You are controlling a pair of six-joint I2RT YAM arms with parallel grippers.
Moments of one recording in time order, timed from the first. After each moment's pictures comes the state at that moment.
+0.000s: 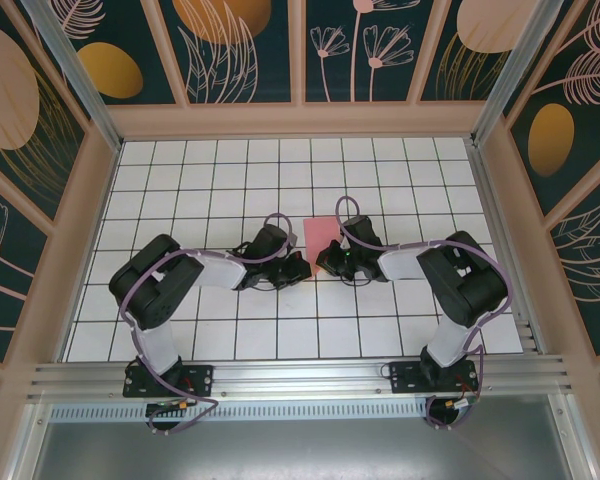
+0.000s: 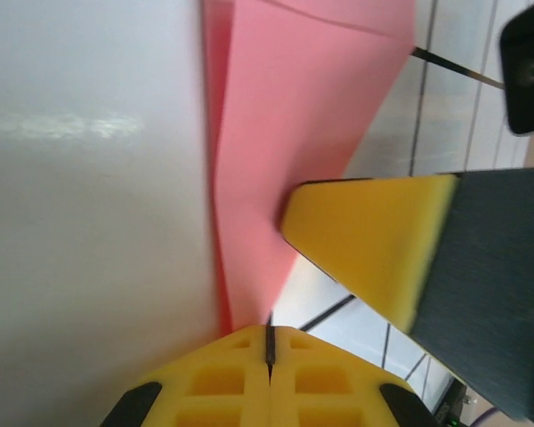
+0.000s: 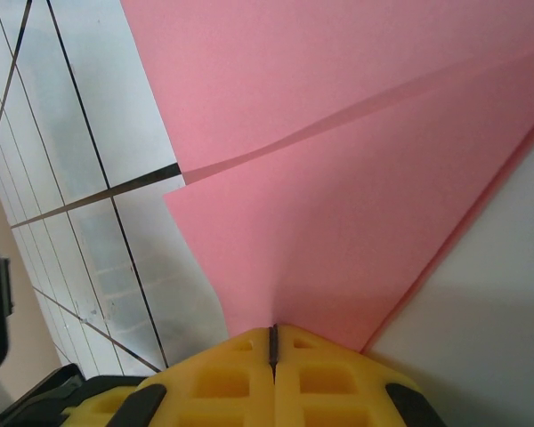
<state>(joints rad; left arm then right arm) -0.73 1.84 0.78 0.25 0.45 -1.05 0.58 1.73 0.68 0.20 -0.43 1.05</state>
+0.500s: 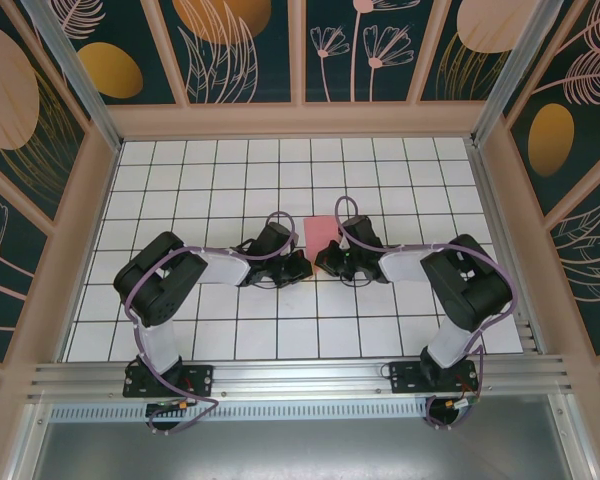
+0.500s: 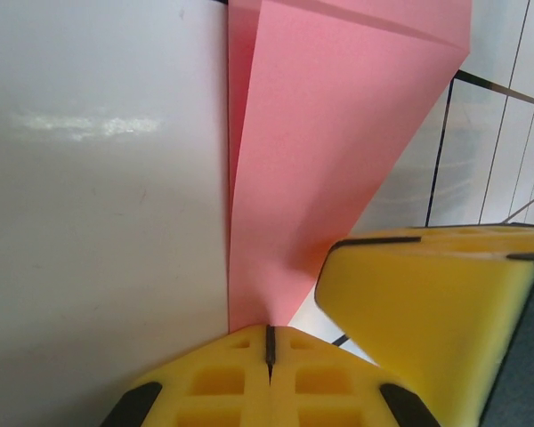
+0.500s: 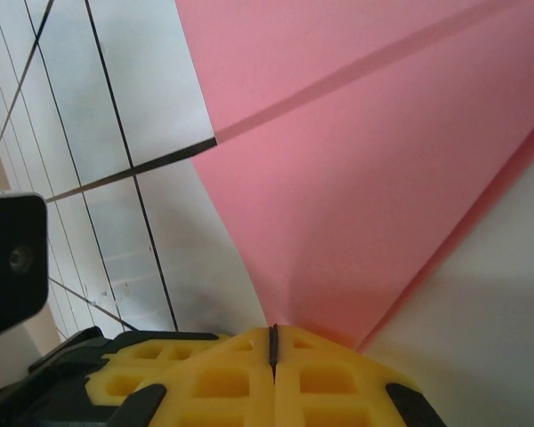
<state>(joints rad) -0.73 1.86 0.82 0.20 0.42 -1.04 0.59 1.70 0.68 0.19 -0.44 1.03</state>
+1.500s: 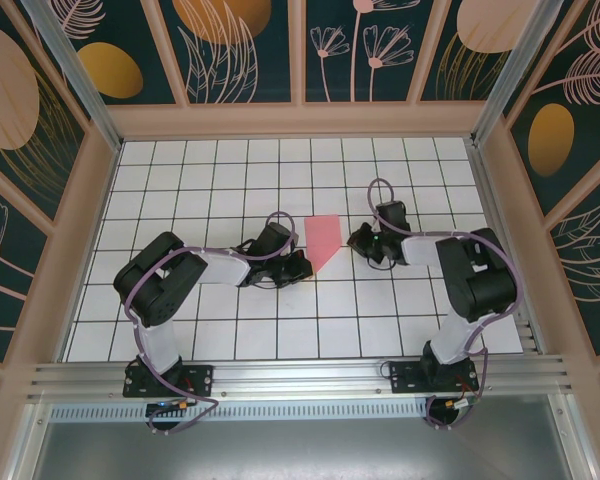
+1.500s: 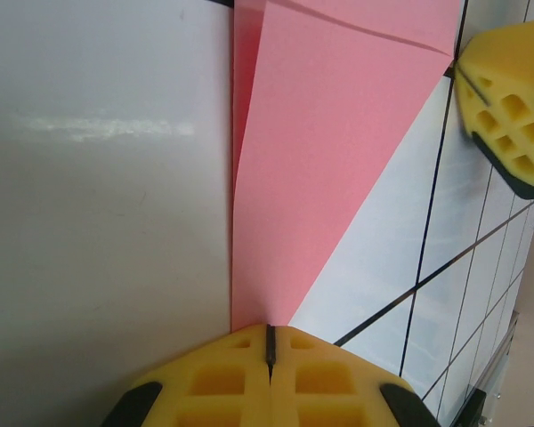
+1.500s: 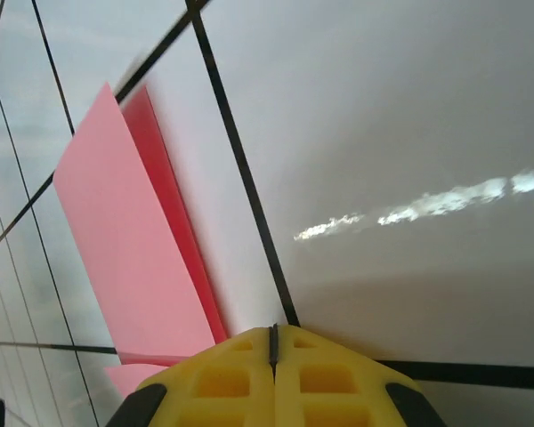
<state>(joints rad) -0.73 1.86 0.82 0.20 0.41 -1.04 0.32 1.71 0.73 0.09 -0.37 0.86</state>
